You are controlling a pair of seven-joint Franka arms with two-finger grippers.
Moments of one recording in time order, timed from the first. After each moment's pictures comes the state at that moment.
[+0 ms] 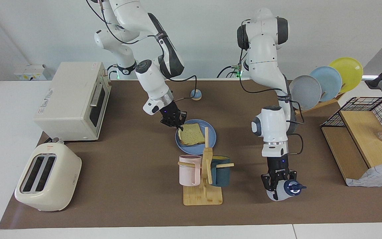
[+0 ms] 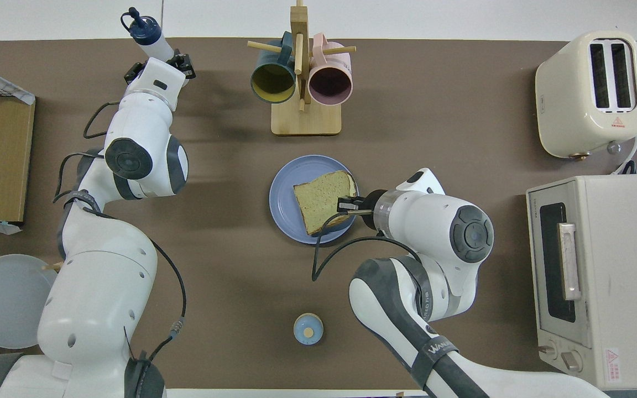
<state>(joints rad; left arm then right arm) -0.65 0.77 0.46 -1.67 -0.37 3.30 -0.14 0.59 0.15 -0.06 -2.23 0.54 2.74 0.16</state>
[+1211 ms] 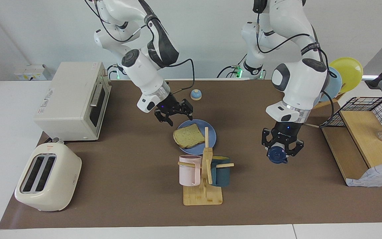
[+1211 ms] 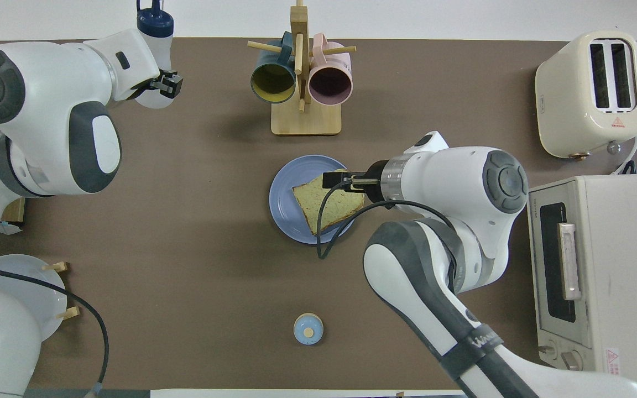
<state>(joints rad) -0.63 0.28 0.44 -1.72 -0.30 2.30 0.68 0.49 0.14 -0.06 -1.90 0.54 2.28 0.18</state>
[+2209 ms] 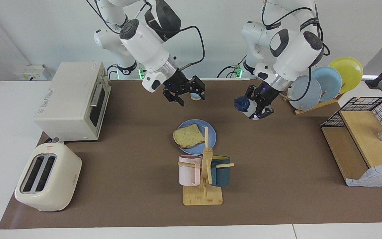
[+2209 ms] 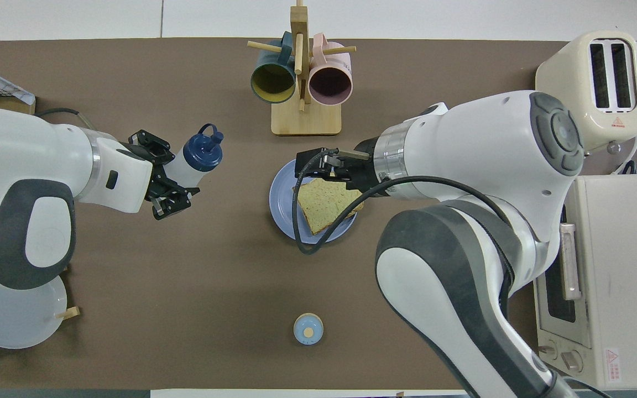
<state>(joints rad) -0.72 -0.06 0.41 -2.00 -0.35 2.04 1.14 0.52 0.11 -0.05 -1.74 0.62 2.12 0.40</state>
